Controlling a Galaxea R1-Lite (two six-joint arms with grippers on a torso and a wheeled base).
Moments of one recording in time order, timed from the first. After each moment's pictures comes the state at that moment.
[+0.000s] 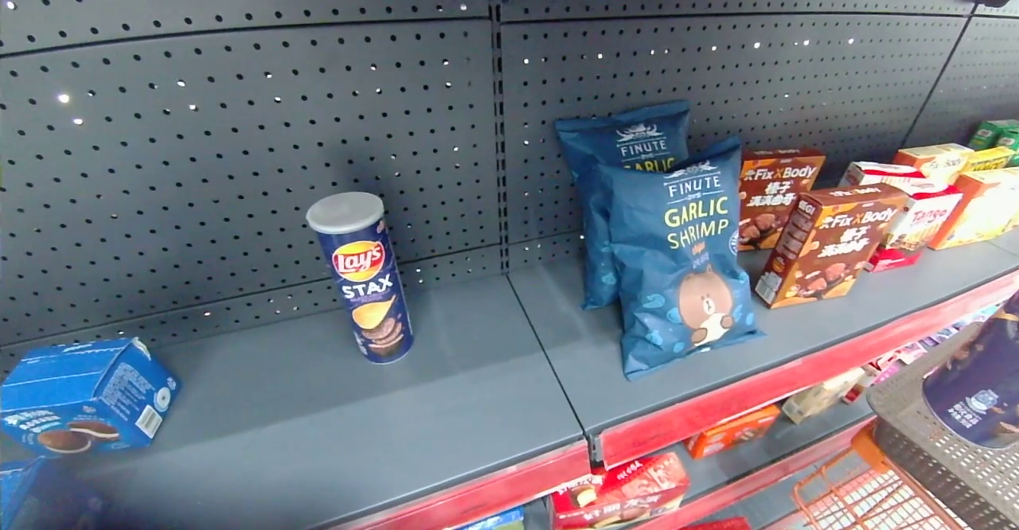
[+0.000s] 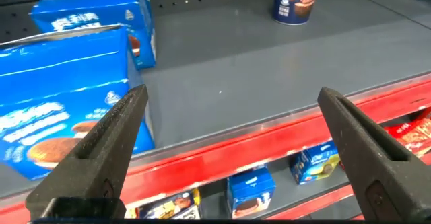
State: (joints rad) left arm 0.00 0.00 0.00 0.00 0.02 -0.01; right arm 0.07 0.80 -0.53 -0.20 0.06 -0.09
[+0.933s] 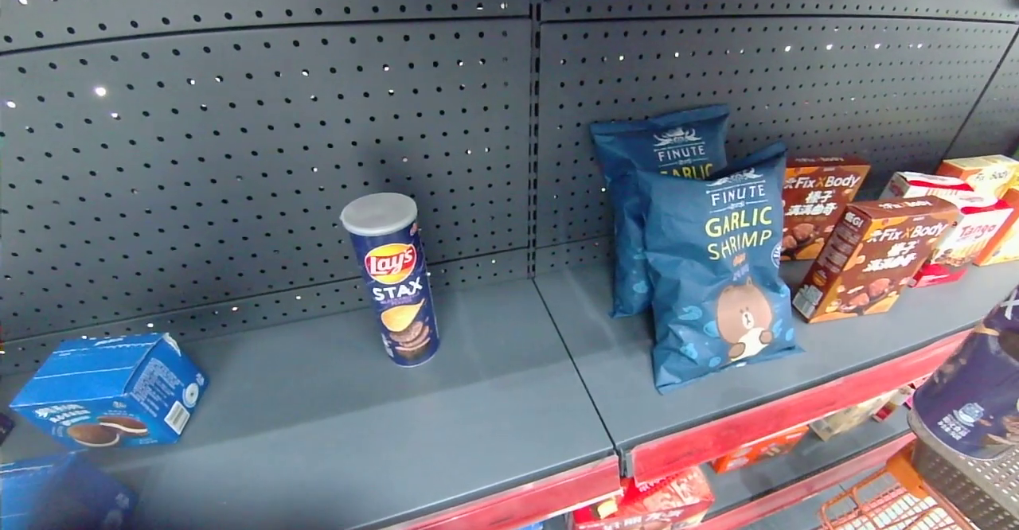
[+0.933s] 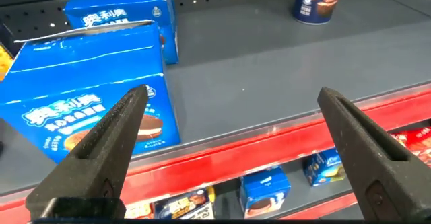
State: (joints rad) left arm 0.00 0.00 0.00 0.01 0.01 0.00; right arm 0.08 0.79 -0.50 -0.21 0.05 -0.12
